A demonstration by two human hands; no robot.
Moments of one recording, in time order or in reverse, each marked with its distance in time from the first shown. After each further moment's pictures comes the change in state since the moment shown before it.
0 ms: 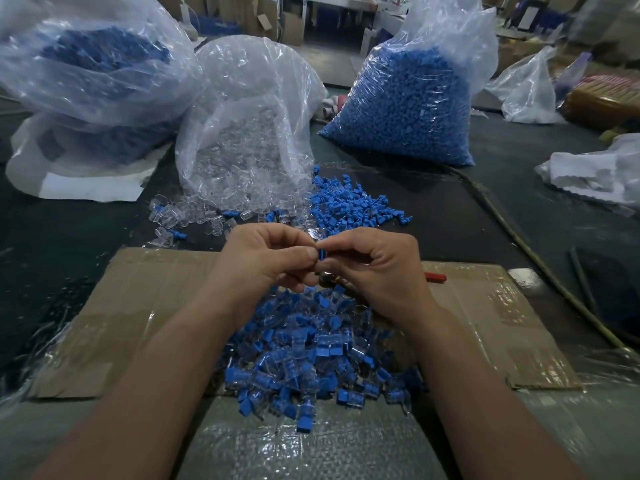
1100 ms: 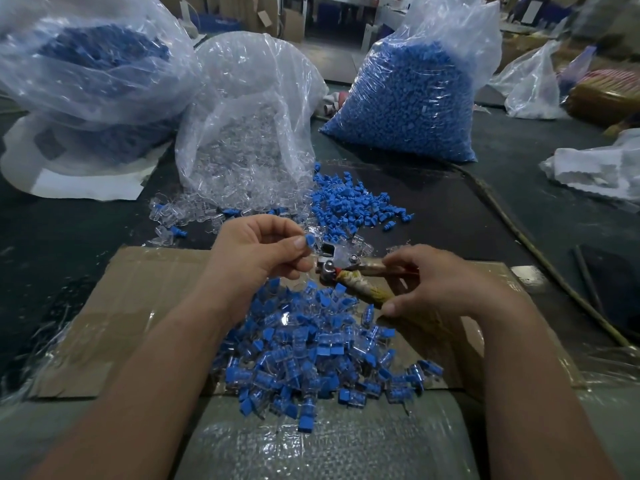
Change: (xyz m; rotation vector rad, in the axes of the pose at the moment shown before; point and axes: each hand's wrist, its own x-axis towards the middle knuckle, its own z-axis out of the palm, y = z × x) left_hand 0.003 -0.002 -0.004 -0.023 0.075 0.054; right_hand -0.006 0.025 -0.061 -0.393 -0.518 0.827
